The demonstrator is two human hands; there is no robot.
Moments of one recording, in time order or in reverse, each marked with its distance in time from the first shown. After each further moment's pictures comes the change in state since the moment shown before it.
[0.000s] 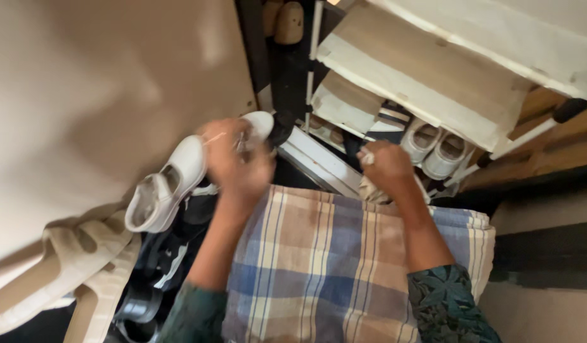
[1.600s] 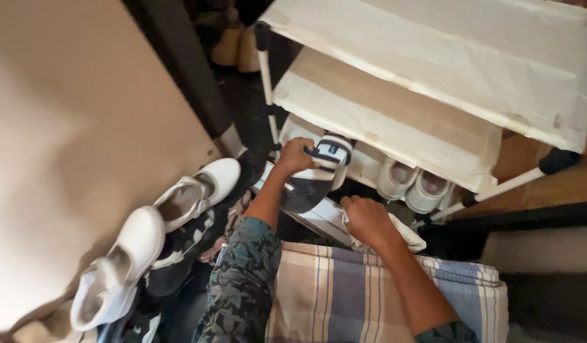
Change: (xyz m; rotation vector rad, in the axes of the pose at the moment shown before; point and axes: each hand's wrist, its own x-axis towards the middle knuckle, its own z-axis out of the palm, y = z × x) left_hand -0.088 -0.141 0.362 -0.272 -1.003 -0.441; right_hand 0.009 0.042 0.033 -0.115 -0.405 0.063
